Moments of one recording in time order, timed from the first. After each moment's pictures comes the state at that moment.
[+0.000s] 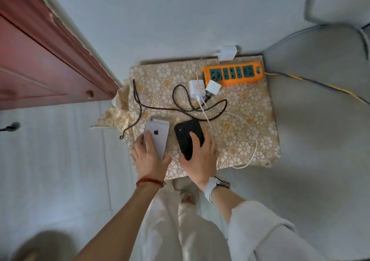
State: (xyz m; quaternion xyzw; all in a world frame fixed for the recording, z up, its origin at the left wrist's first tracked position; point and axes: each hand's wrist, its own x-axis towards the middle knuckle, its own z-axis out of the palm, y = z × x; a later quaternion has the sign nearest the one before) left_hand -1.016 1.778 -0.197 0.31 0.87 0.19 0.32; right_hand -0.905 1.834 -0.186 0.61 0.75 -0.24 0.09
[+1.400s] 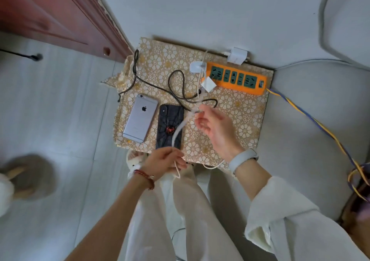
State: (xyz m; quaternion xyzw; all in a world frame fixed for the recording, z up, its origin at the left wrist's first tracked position) left_hand -0.909 1.803 -0.135 0.00 0.67 0.40 0.63; right_hand -0.845 1.969 -0.116 0.51 0.37 -0.77 -0.05
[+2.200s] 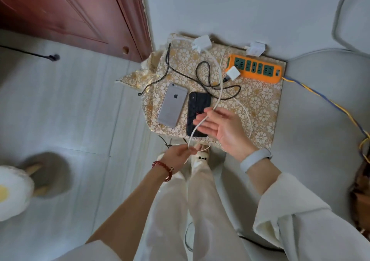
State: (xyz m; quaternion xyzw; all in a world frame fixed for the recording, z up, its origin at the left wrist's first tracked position) left_hand -0.934 1.727 -0.117 0.17 0.70 0.31 0.61; right_hand -0.866 1.876 -0.076 0.47 0.34 -0.81 -0.06
